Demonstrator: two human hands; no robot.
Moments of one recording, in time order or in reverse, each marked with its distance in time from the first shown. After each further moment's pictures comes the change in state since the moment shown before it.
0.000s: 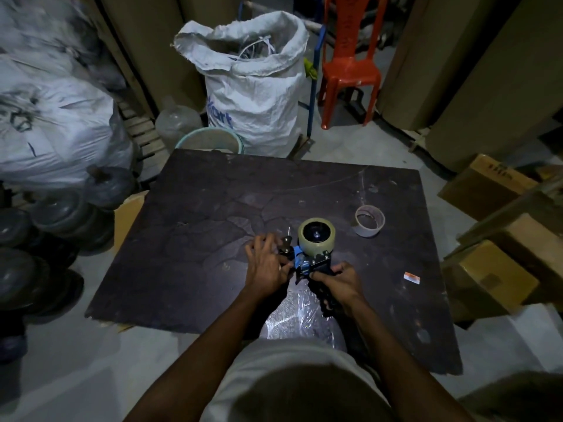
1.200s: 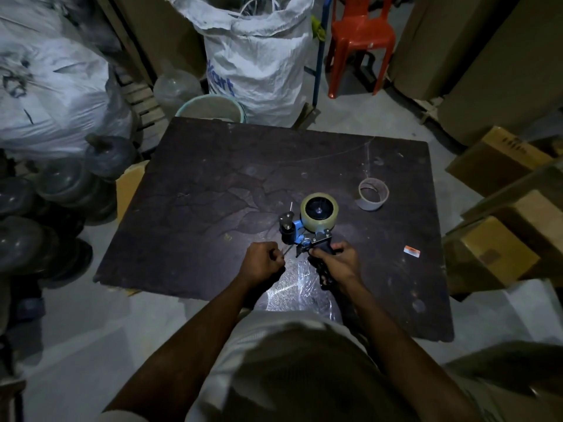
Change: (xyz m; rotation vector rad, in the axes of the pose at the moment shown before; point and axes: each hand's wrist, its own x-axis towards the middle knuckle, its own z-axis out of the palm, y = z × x) left_hand -0.043 -0.015 0.029 -0.707 -0.162 -0.350; right_hand -0.006 0.021 0.006 0.101 -0.018 0.050
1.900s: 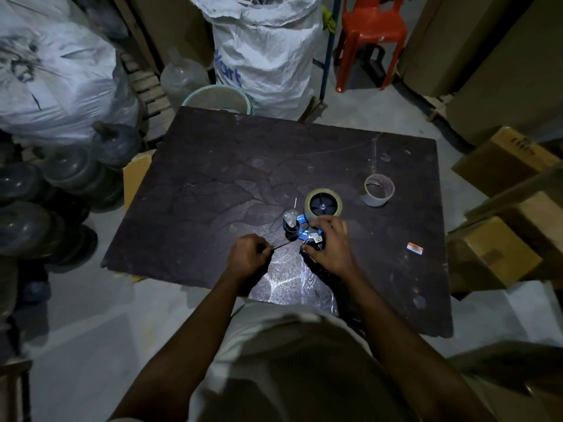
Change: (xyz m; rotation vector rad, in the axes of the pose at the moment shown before) left_hand 0.002 -0.034 -0.029 0.302 0.100 0.049; right_hand 0.007 -0.016 0.008 -0.605 -0.132 -0.760
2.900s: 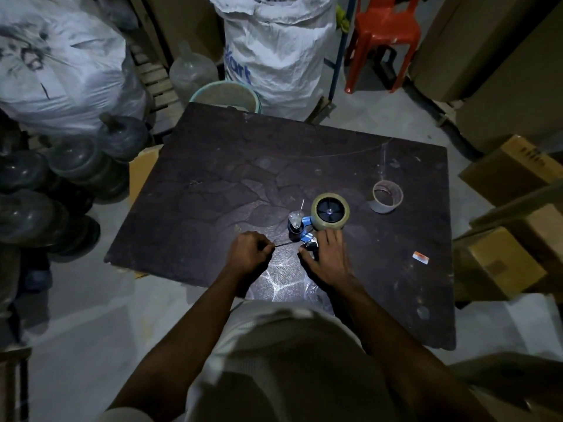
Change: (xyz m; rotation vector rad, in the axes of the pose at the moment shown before) left_hand 0.017 -0.008 -0.009 0.102 0.003 0.054; right_hand -0.006 -0.001 0.026 -0.310 -0.013 -0.070
